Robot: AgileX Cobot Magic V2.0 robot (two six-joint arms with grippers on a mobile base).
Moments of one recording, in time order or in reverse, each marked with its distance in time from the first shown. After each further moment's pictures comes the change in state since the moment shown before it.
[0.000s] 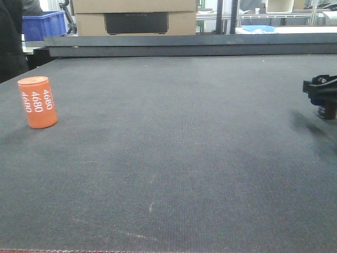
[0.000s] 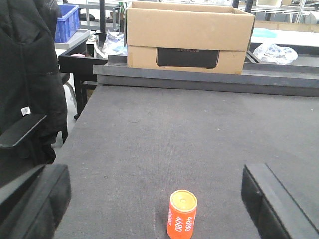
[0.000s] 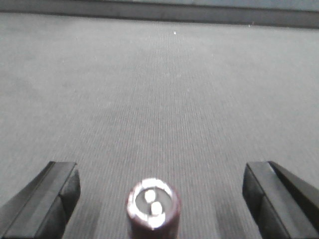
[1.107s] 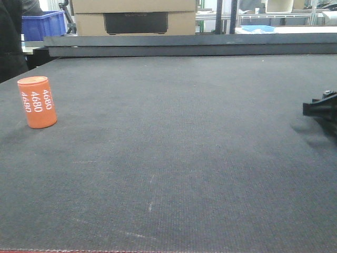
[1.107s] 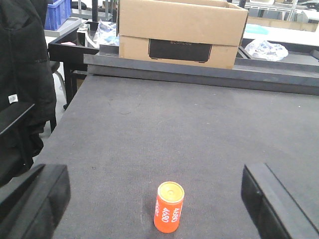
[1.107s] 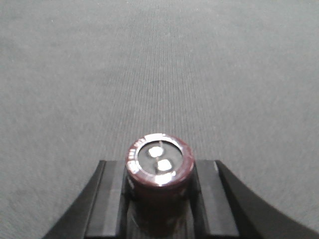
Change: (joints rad) left arm 0.000 0.000 -0.018 -0.044 0.044 0.000; right arm 0.001 0.046 -0.027 0.006 0.074 0.000
